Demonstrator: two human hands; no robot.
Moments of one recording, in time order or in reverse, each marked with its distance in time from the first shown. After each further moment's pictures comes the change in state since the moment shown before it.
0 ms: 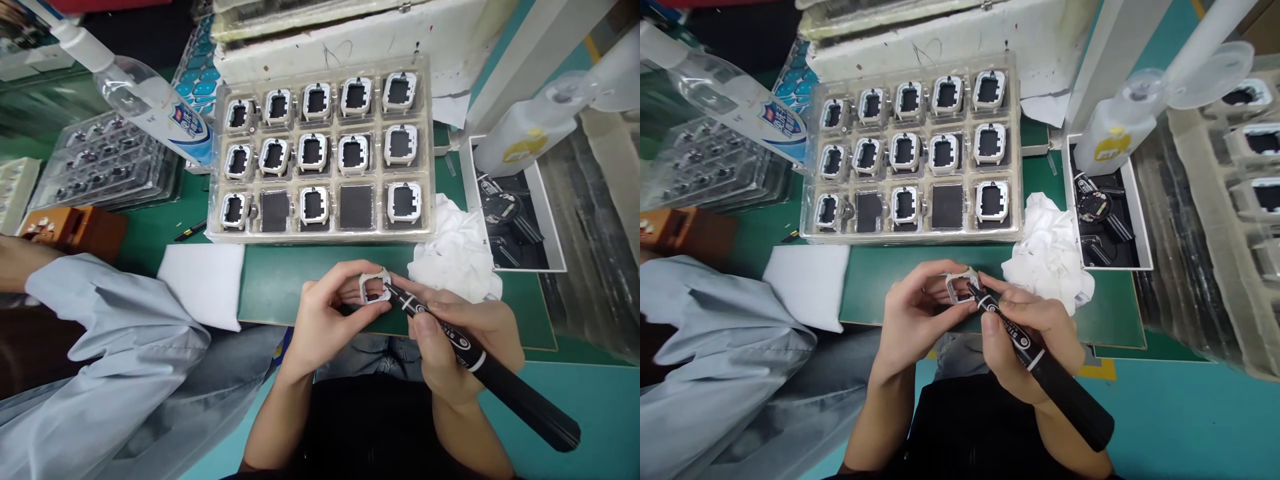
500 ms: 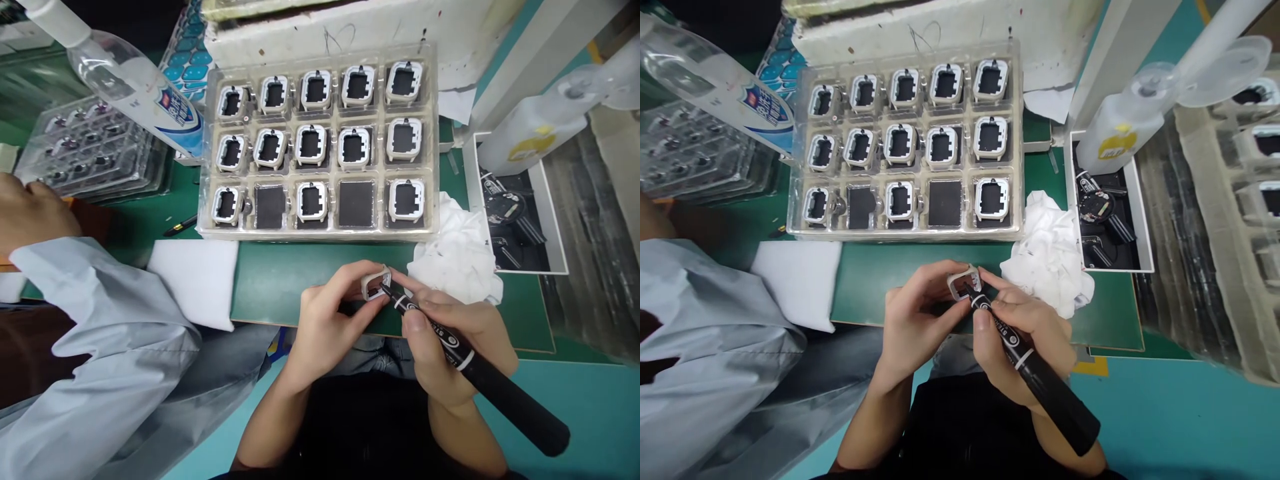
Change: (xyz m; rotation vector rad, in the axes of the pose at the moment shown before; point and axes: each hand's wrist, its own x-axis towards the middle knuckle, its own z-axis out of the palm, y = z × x) left_hand -0.004 -0.002 0.005 0.256 0.041 0.126; right_hand -0.005 0.005 0.003 -0.017 -0.004 -0.027
